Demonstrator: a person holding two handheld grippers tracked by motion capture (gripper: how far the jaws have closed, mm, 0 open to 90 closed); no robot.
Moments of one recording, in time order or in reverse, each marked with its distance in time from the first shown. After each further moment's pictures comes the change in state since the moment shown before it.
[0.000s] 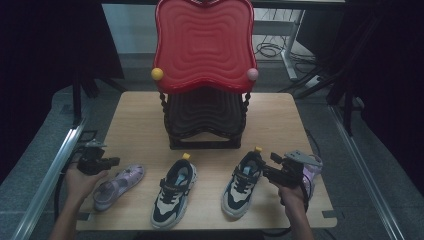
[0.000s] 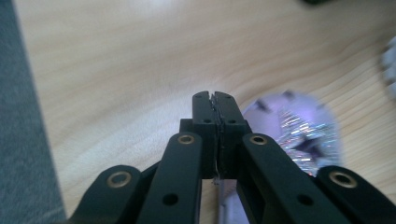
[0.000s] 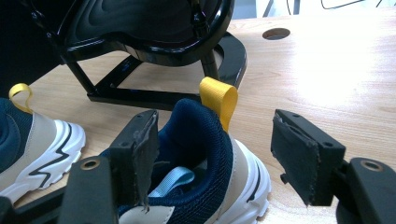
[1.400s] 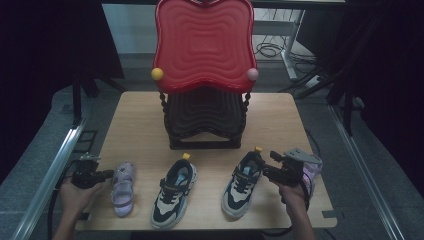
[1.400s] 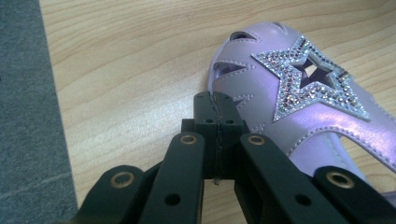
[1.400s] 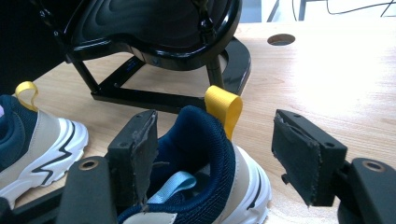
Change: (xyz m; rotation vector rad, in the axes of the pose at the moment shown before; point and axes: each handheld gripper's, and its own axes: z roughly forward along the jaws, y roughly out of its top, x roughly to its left) left arm 0.005 -0.041 0.009 0.080 0.047 -0.076; right arm 0.000 0.006 -0.001 0.001 0.015 -0.034
